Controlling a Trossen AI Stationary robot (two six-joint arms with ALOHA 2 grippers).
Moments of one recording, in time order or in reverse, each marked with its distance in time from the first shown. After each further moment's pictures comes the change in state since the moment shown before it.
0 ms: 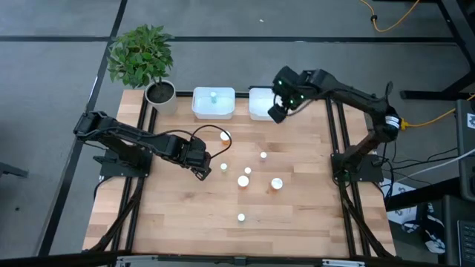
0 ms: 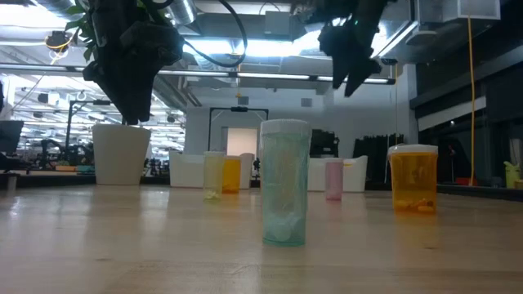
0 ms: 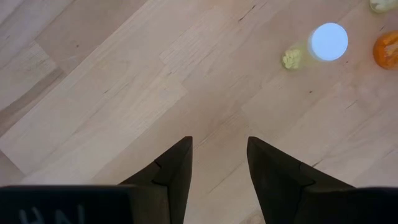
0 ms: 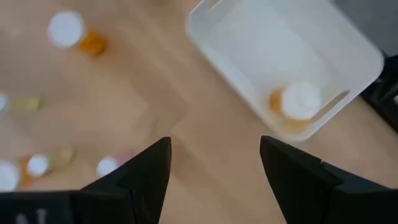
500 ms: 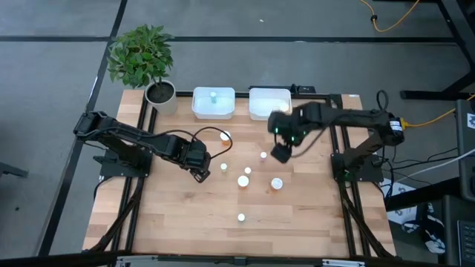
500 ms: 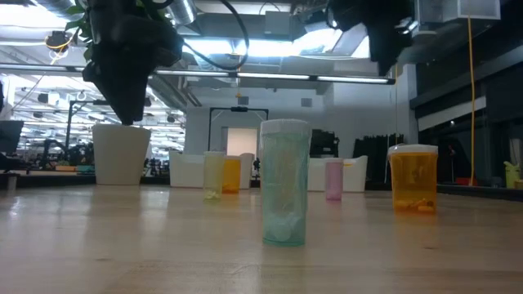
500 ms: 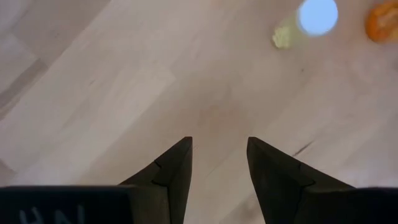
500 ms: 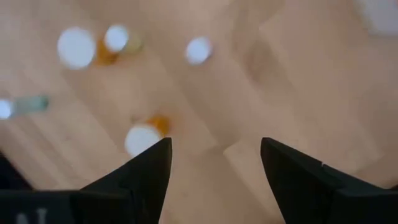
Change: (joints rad) left arm -0.001 0.000 0.000 -0.001 0.069 0.058; right arm 0.431 -0.027 -0.033 -0.185 -0.028 0.319
